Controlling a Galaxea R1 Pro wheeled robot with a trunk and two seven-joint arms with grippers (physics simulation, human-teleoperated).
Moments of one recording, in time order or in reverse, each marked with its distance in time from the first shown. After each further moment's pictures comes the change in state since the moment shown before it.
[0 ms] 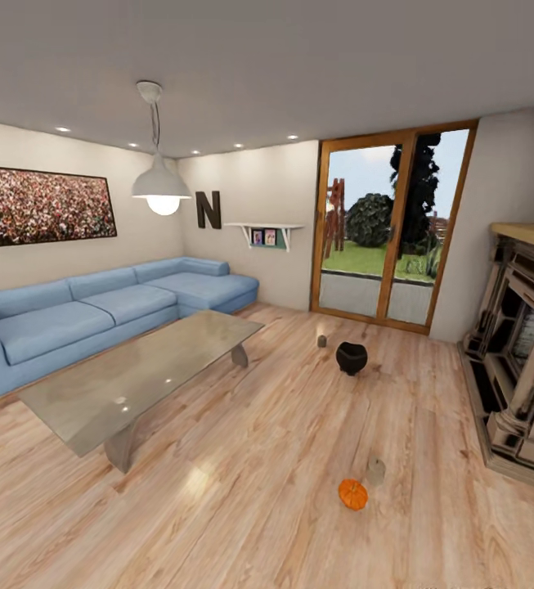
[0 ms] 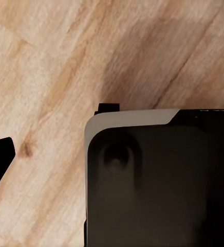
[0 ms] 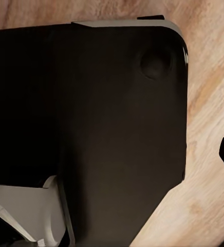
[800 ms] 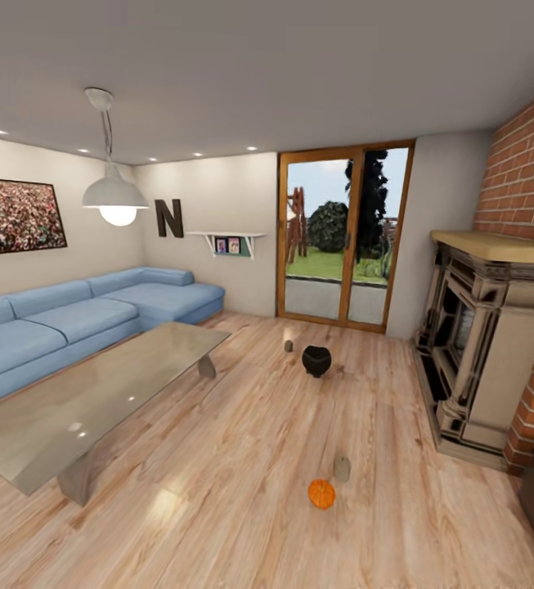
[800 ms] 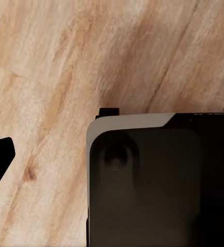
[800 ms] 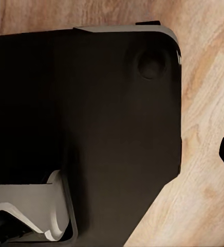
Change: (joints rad) left arm 0.000 0.000 -0.005 0.000 -0.001 0.000 0.000; right arm 0.002 0.001 -0.002 0.003 -0.003 0.002 -0.007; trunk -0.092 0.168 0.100
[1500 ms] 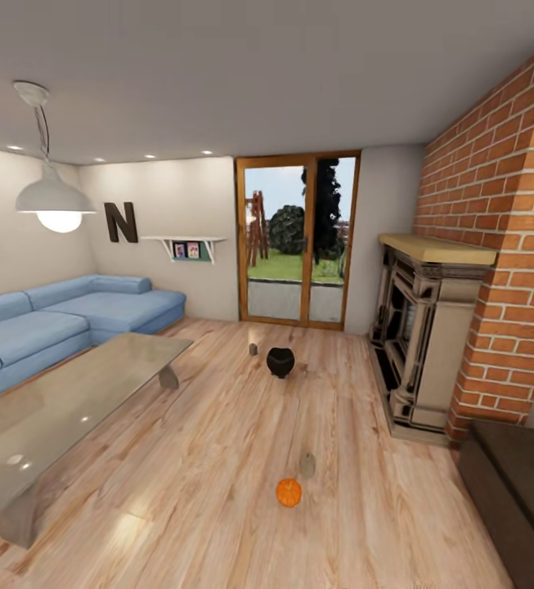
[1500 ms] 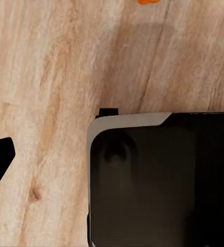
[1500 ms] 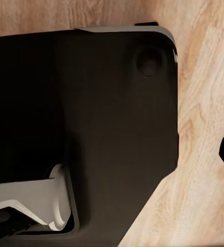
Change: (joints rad) left arm 0.000 -0.001 -0.003 0.000 -0.001 0.000 0.000; right arm 0.002 -0.003 0.000 0.000 -0.001 0.000 0.004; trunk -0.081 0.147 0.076
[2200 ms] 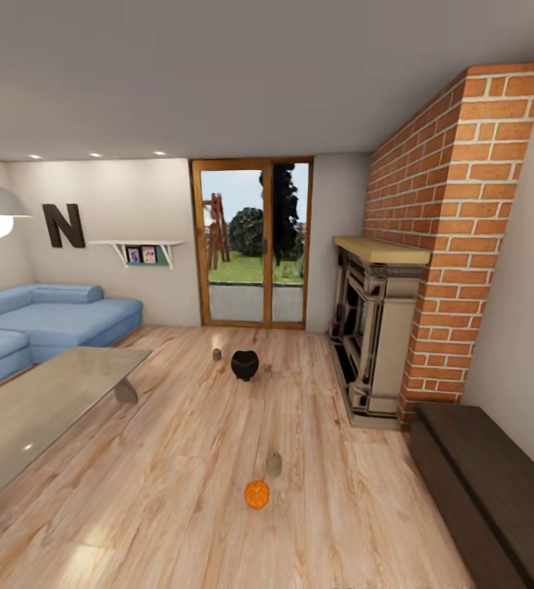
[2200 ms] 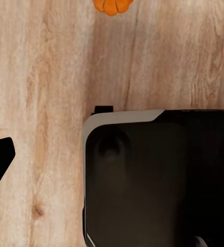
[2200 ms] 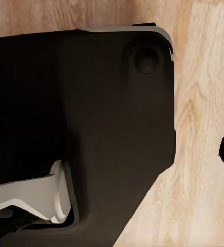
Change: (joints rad) left arm 0.000 -0.007 0.006 0.001 0.001 0.007 -0.007; right arm -0.001 -0.003 -0.001 0.000 0.000 0.000 0.000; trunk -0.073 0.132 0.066
